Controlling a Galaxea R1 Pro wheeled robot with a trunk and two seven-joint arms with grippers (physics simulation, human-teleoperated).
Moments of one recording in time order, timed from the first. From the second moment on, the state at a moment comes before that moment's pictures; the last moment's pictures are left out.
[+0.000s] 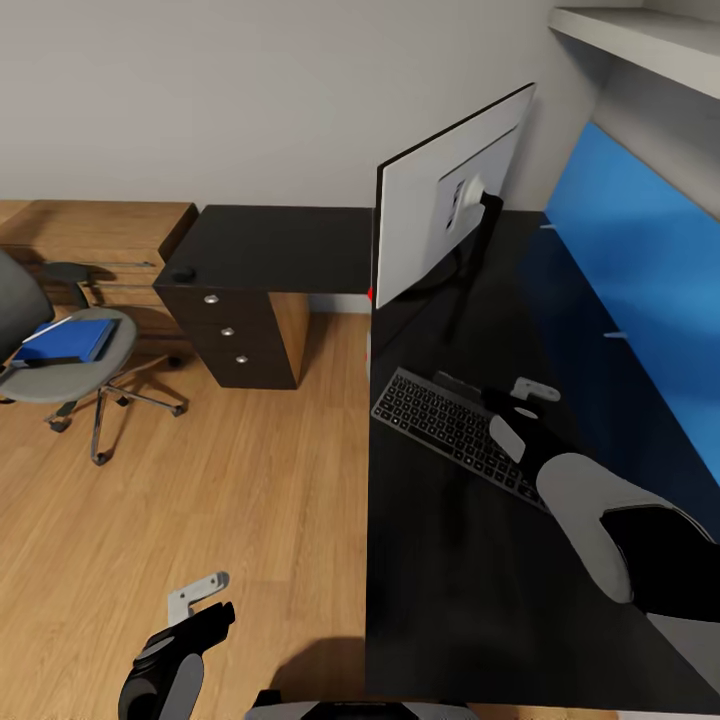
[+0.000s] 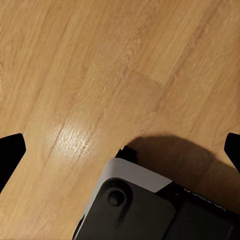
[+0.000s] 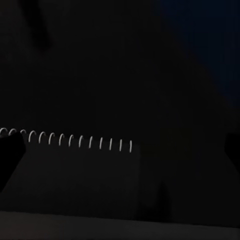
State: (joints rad) left arm -0.07 -0.07 0.02 -1.49 0.37 0.62 0.56; right arm -1.22 -0.07 0.16 -0.22 -0.44 -0.06 -0.36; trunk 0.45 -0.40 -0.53
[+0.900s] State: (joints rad) left arm -0.07 -0.07 0.02 -1.49 0.37 0.62 0.56; right arm -1.22 -0.07 0.16 -0.22 -0.44 -0.06 -0.36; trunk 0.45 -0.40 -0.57
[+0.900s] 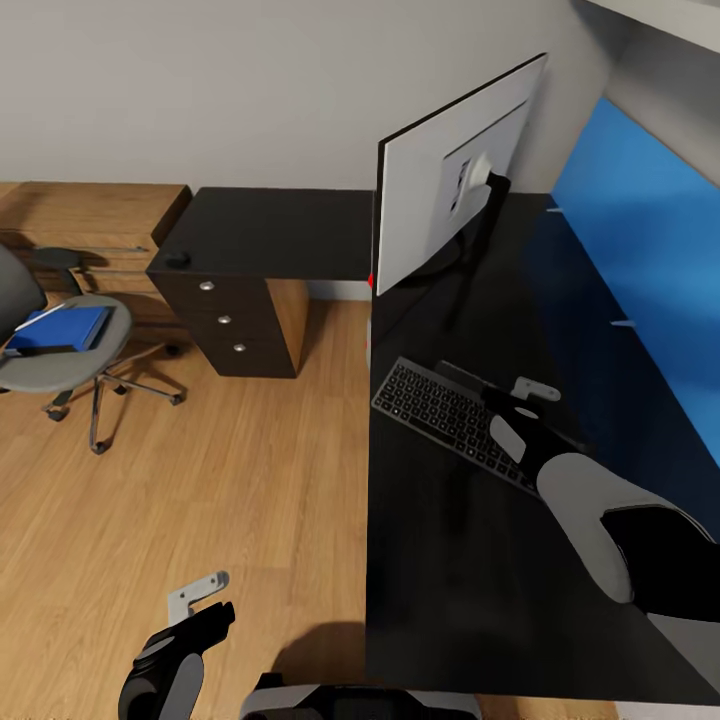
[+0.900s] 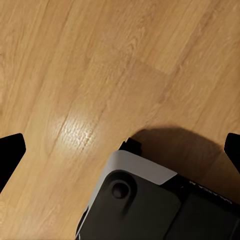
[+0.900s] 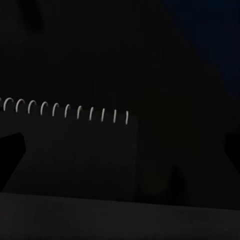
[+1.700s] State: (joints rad) left arm -0.07 -0.07 0.02 -1.49 0.37 0.61 0.56; right arm -1.22 -0.07 0.16 -0.25 -0.42 -0.06 -0.36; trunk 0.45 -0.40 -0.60
